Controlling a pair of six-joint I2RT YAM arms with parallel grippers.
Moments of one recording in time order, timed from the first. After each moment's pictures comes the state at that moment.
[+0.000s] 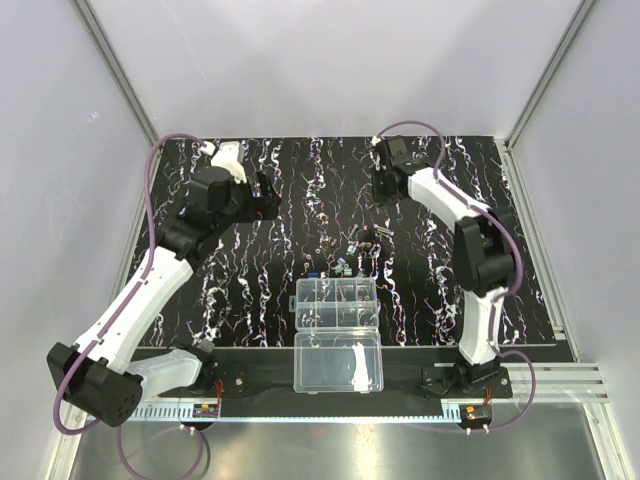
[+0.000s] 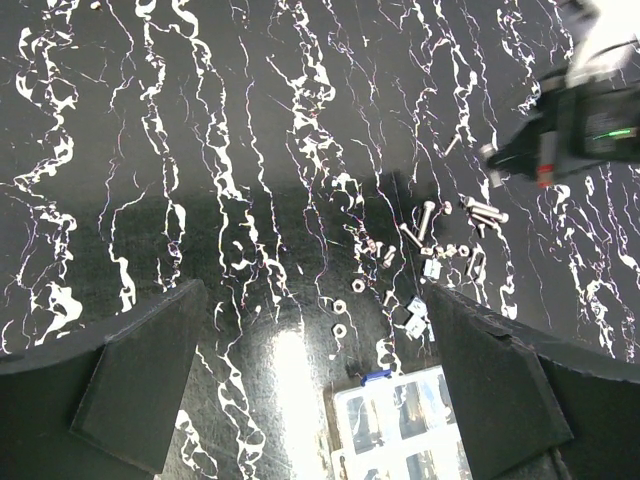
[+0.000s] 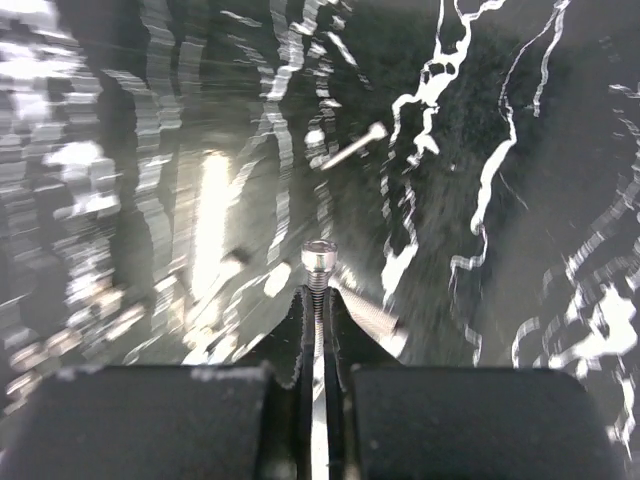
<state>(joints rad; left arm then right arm) -0.42 1.14 1.13 -0.44 -0.08 -0.36 0.37 2.06 1.66 -0.58 0.03 0.19</state>
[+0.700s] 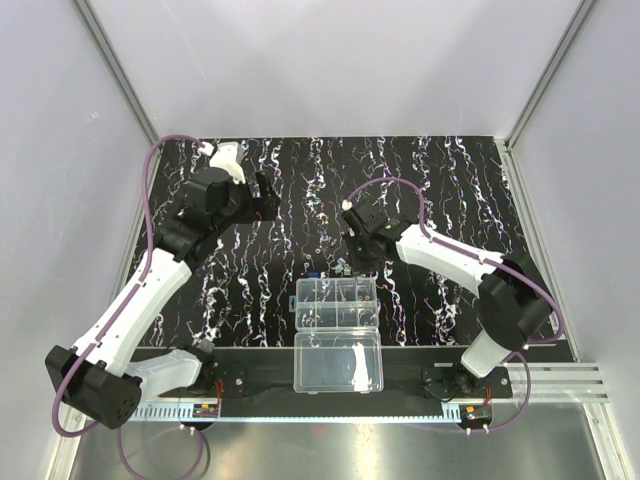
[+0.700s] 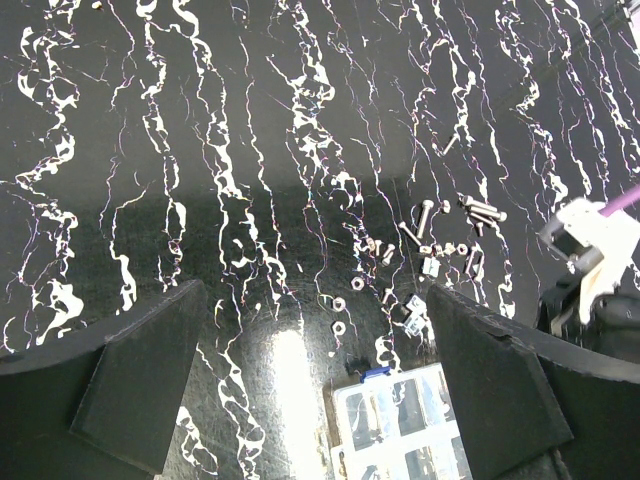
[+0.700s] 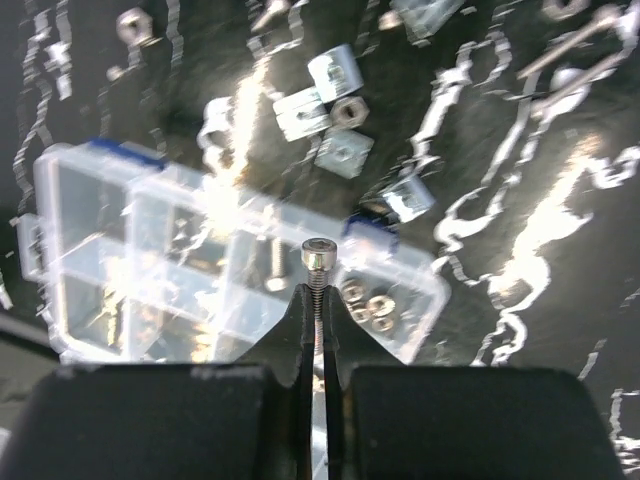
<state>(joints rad) -0.42 1.13 1.13 -0.45 -0.08 -0.36 0.72 1.64 1.17 -0.64 0.00 0.45</state>
